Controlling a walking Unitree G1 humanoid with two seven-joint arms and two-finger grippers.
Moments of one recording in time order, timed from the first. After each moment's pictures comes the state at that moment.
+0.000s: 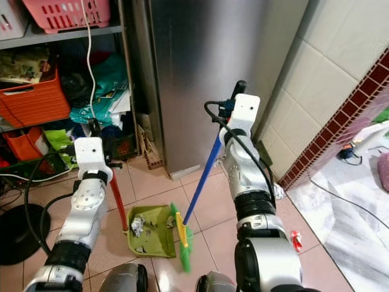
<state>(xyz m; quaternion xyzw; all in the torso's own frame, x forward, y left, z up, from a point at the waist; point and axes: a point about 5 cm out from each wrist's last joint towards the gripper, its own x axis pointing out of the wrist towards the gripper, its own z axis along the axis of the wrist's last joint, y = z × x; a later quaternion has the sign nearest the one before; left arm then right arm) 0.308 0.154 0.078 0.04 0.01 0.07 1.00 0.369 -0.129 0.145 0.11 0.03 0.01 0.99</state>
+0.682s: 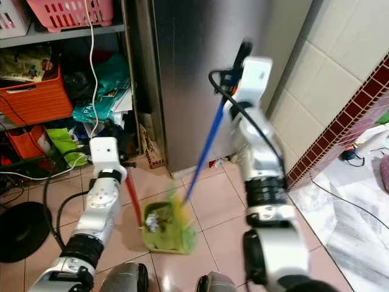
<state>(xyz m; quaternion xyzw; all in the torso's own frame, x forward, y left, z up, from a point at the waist) 0.312 0.126 0.073 0.02 0.00 0.03 1.00 0.375 -0.139 0.221 0.05 -0.10 0.07 0.99</state>
